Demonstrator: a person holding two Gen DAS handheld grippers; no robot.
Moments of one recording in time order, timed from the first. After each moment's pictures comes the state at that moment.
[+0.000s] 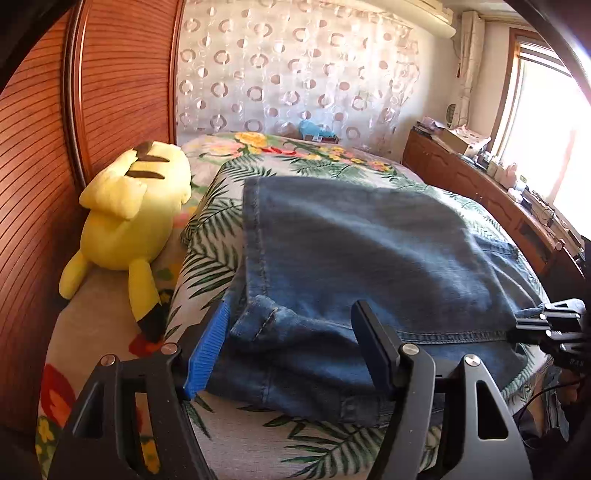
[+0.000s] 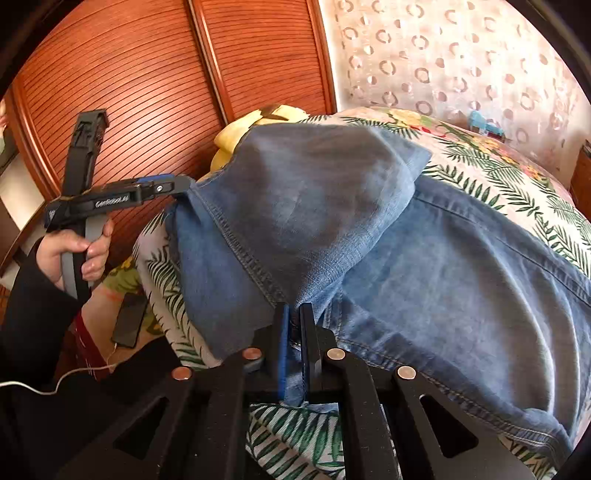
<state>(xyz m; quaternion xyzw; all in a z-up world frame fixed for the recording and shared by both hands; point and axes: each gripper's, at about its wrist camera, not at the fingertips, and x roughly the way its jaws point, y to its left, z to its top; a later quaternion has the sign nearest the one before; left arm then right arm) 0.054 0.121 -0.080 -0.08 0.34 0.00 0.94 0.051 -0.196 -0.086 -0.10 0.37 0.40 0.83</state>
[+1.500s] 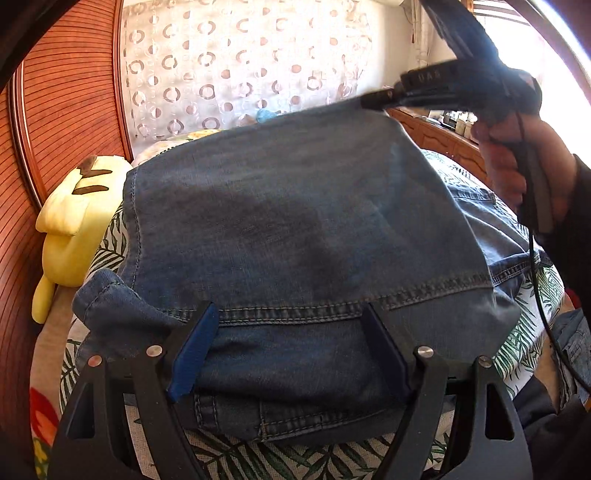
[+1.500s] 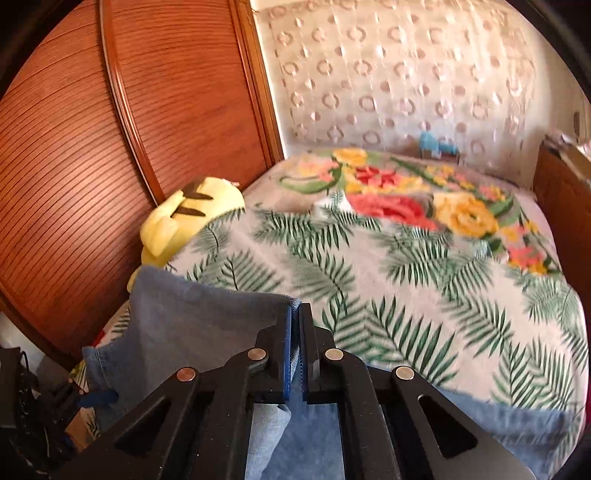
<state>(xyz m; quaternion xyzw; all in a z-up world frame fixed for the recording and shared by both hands) 0.069 0.039 -0.108 -0.01 0.36 -0.06 0.93 0.234 -0.150 -0.042 -0.04 0.31 0.32 0.89</state>
